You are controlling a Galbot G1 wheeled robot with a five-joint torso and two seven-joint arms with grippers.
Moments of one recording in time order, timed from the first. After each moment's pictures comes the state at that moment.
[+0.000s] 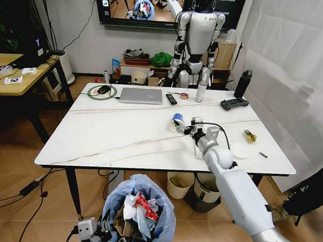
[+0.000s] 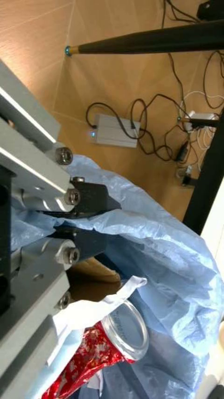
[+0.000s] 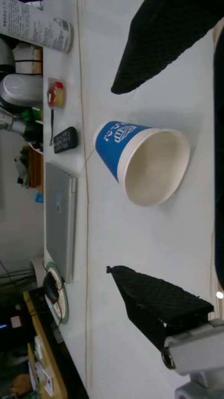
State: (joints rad) left arm 2.05 -1.61 -0.50 -2.27 -0.31 0.16 -0.02; right arm -0.63 1.28 0.10 1.29 0.51 -0.22 -0.10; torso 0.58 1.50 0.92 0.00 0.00
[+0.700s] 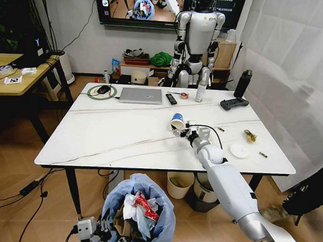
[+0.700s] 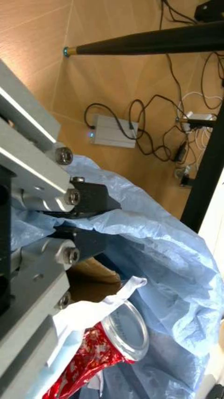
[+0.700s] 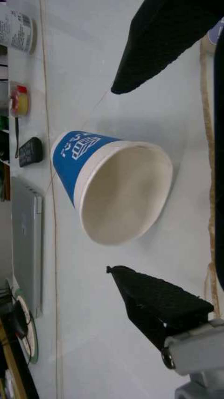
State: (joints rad) left arm 2.06 -1.61 -0.51 -2.28 -0.30 0.16 -0.02; right arm -0.55 1.34 0.09 1.08 0.46 -0.18 -0.12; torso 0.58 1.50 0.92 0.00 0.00
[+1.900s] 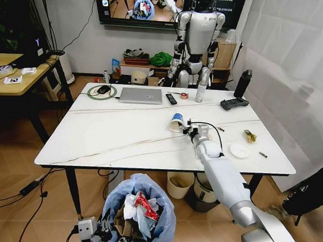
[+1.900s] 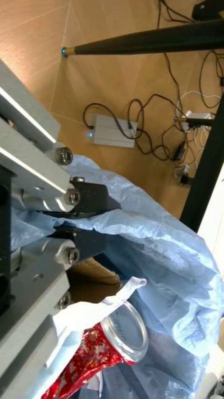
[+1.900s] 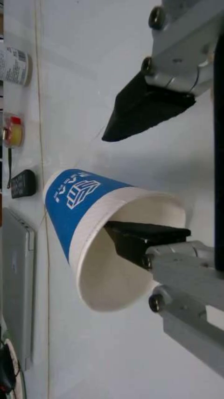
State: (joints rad) left arm 2.06 -1.61 -0.50 -2.28 -0.29 0.16 -0.02; right arm -0.47 1.41 0.13 0.89 0.36 -0.14 -0.07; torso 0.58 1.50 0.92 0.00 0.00
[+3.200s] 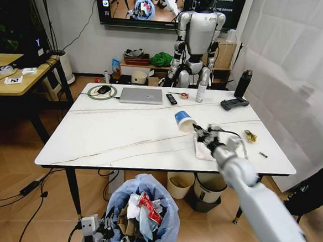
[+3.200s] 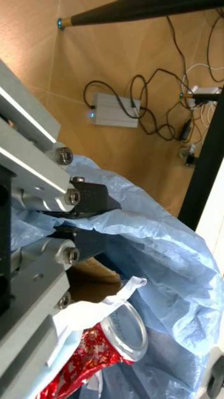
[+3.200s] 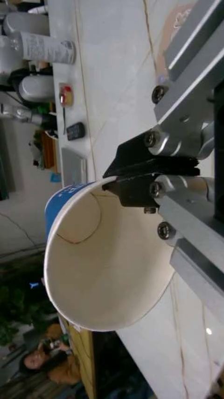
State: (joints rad) left arm 2.01 -1.51 -0.49 -2.26 -0.39 0.19 -0.03; right arm -1.03 0.96 0.25 1.92 0.83 -0.26 -0.02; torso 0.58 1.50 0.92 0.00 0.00
